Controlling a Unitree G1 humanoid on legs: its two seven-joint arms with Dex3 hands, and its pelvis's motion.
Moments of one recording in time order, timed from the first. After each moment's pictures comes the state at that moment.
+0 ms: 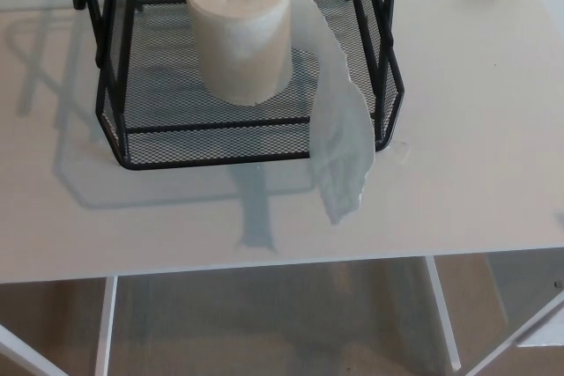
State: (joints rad) left_arm -0.03 0.68 0.20 1.30 -0.08 -0.06 -0.21; right_arm -0.50 -0.92 -0.76 0.68 -0.36 0.15 1.07
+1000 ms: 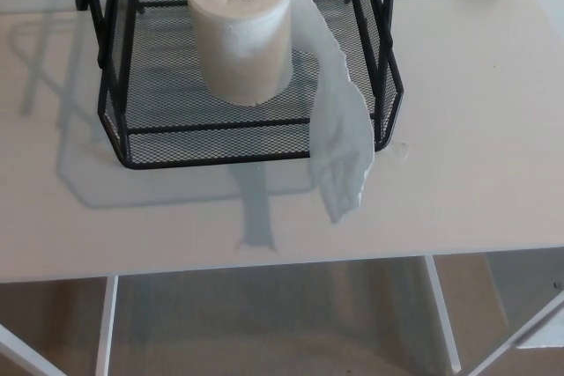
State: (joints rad) left_arm -0.03 0.68 0.26 1.30 -0.09 -0.06 -0.21; right_arm -0.04 -0.63 -1.02 0.98 -0.31 0.12 0.66
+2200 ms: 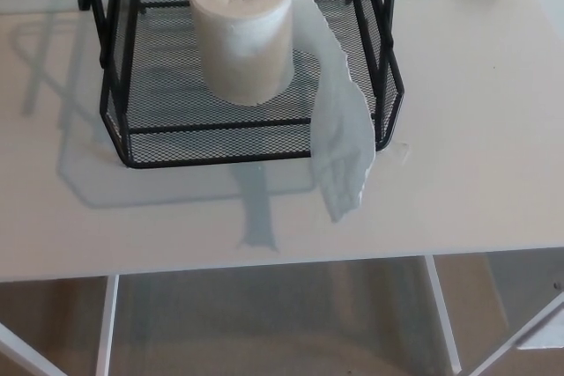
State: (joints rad) left_arm -0.02 0.68 0.30 1.30 -0.10 -0.02 -0.22; right_arm 0.10 -0.68 -0.32 1.12 -0.24 -0.13 0.28
